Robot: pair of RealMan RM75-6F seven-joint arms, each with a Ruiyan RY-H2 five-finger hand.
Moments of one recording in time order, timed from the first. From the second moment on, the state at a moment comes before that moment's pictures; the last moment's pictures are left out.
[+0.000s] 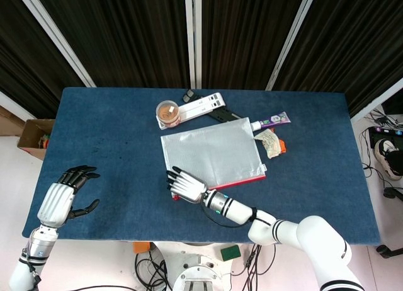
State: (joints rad) left arm -0.18 -1.31 0.03 -1.48 1.68 1.55 -0.22; right arm 1.04 -2.02 0.05 -0.86 -1.69 0.93 -0.11
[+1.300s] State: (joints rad) left arm -0.51 -1.70 -0.05 -1.12 1.65 1.23 -0.66; right arm 1.02 -1.82 0.14 -1.14 -1.71 1.13 -0.23
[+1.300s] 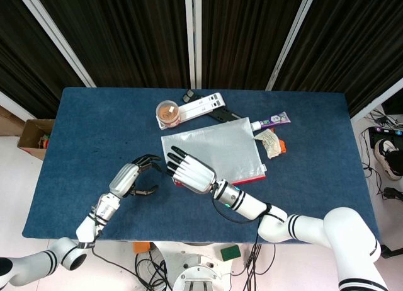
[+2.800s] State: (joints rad) left arm -0.61 -1.80 -0.10 -1.07 1.55 1.19 -0.88; right arm 0.94 -1.82 0.13 -1.14 -1.68 1.22 -0.29
